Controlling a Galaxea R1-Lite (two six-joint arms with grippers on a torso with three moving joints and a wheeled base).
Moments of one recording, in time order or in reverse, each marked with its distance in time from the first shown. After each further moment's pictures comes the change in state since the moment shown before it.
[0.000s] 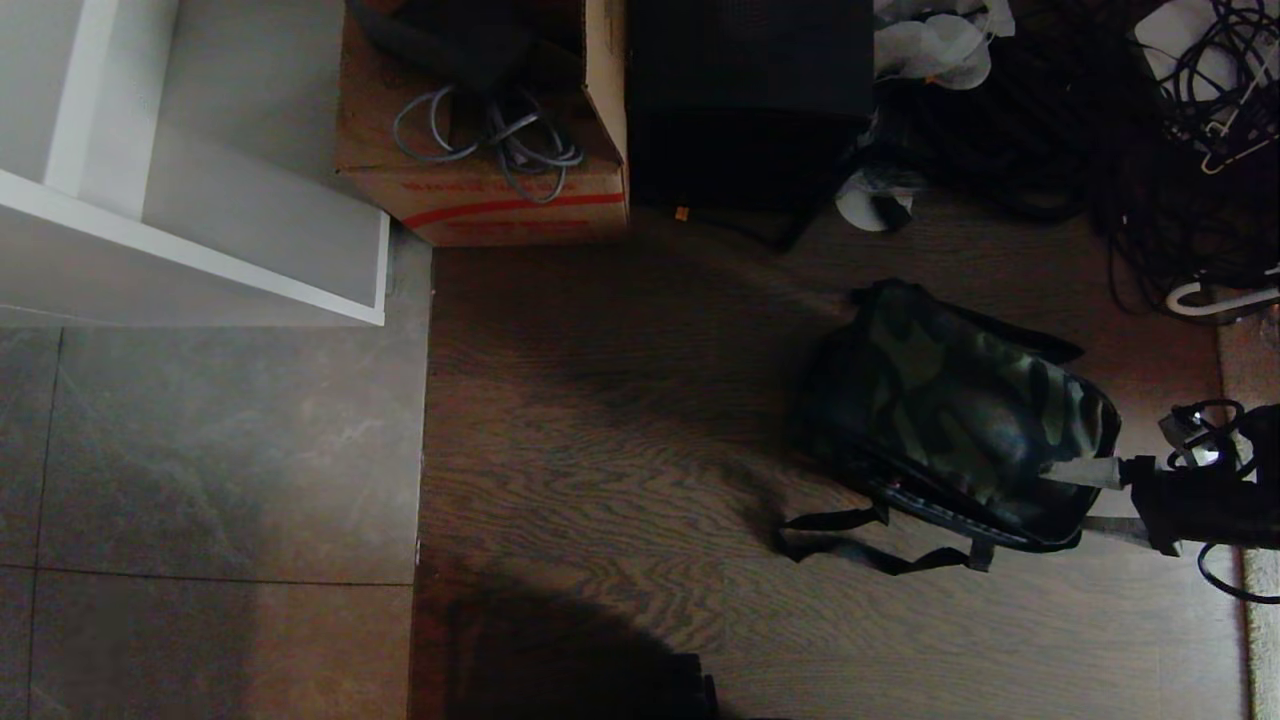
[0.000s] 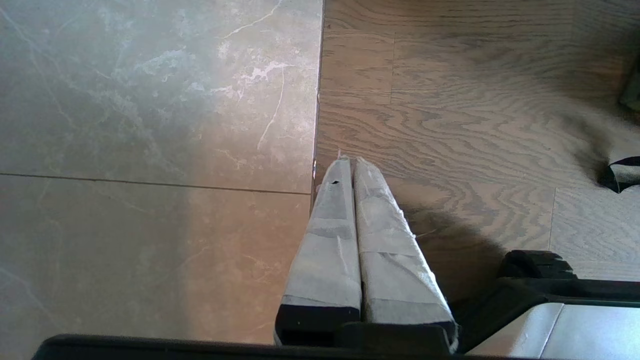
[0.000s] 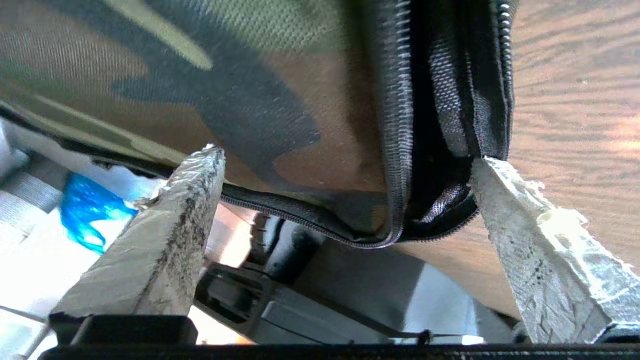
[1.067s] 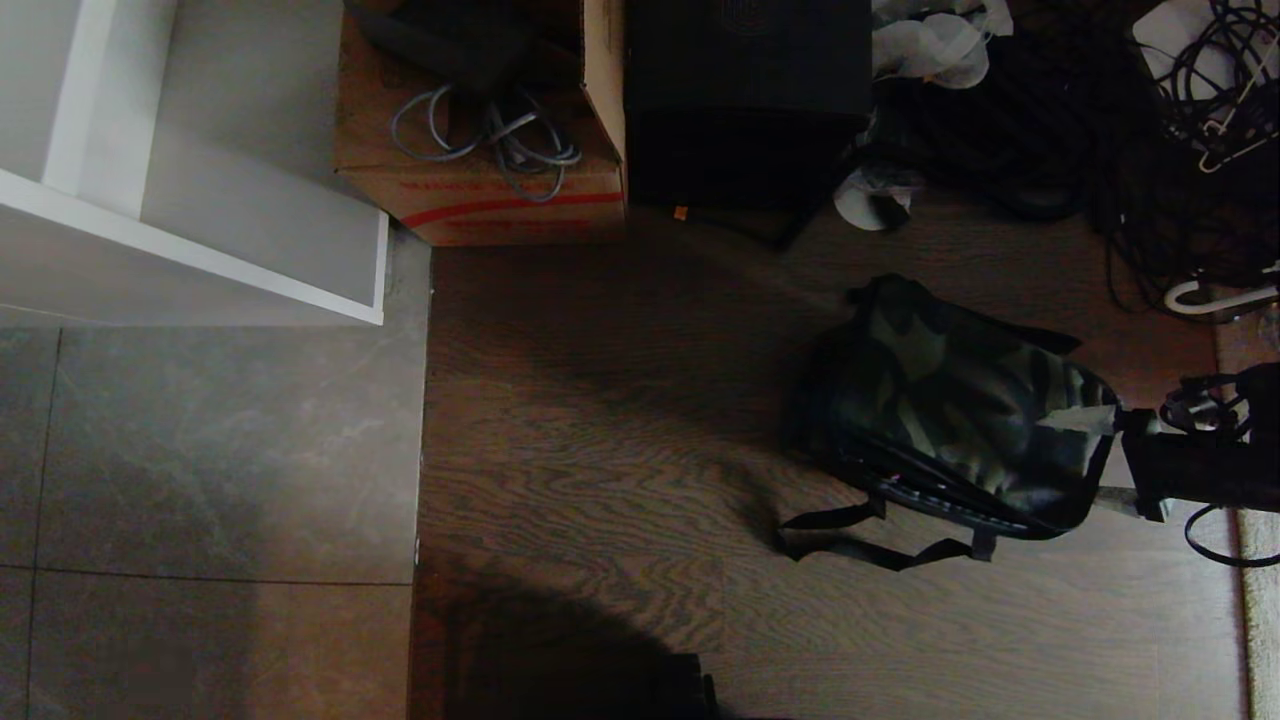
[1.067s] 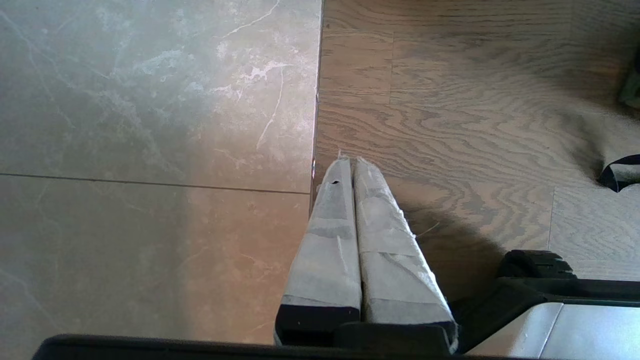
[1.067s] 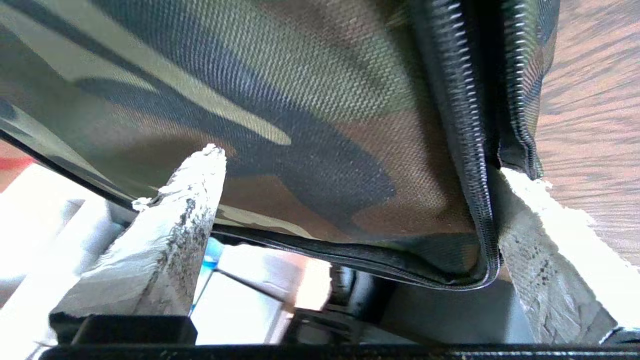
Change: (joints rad) left arm 0.000 0.000 0.000 0.000 0.000 0.000; right arm 0.073 -0.047 -0.020 -0.170 -0.011 0.430
